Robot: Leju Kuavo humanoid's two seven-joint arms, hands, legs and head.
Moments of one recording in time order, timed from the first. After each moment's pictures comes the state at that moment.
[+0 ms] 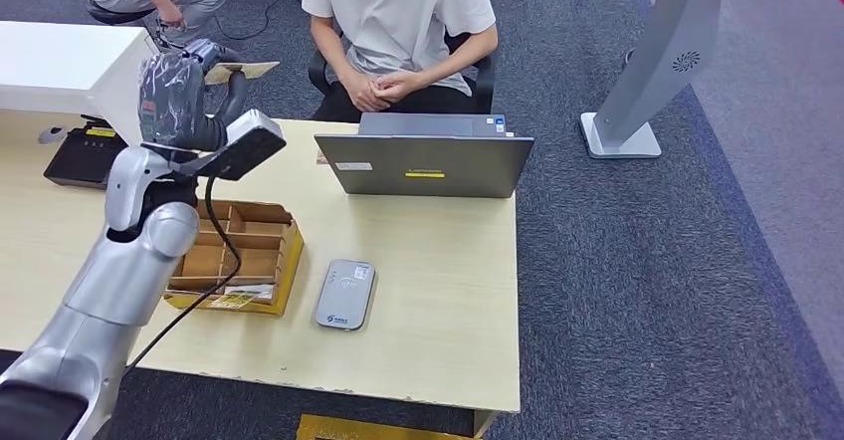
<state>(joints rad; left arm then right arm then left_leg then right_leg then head) -0.66 0.29 -0.35 -1.30 -0.85 0.34 -0.08 -0.19 -0.01 1.07 -0.15 -1.26 -0.24 -0.28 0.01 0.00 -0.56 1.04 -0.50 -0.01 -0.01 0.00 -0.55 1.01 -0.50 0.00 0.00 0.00</state>
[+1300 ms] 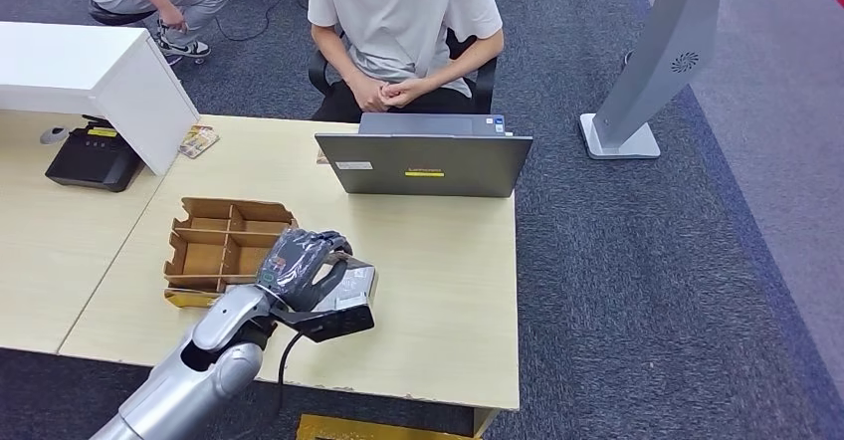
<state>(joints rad) -0.31 0.26 -0.58 -1.34 -0.92 0.08 0.01 -0.16 0.00 1.05 -0.15 -1.27 -0.23 -0.25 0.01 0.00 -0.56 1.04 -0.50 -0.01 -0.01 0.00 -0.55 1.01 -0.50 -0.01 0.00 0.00</state>
